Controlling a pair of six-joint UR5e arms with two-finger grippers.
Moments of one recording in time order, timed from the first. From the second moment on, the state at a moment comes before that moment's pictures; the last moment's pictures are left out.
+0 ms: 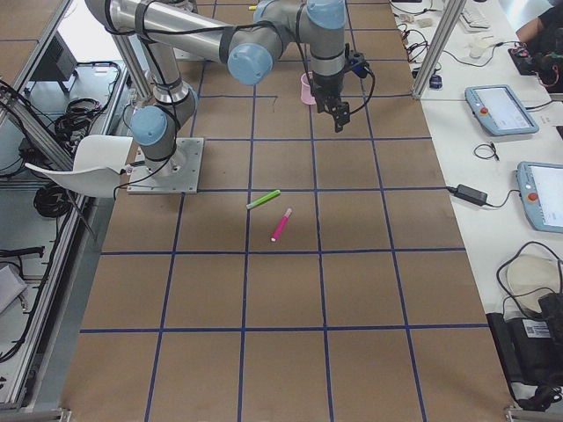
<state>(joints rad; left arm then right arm) -1.42 -1.59 -1.60 -1.58 1.60 0.27 1.05 -1.52 1.56 -1.75 -1.50 -1.03</state>
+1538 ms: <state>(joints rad) -1.06 -1.98 -1.79 -1.14 1.90 1.14 0.56 -1.25 1.96 -2.09 -1.20 -1.96</state>
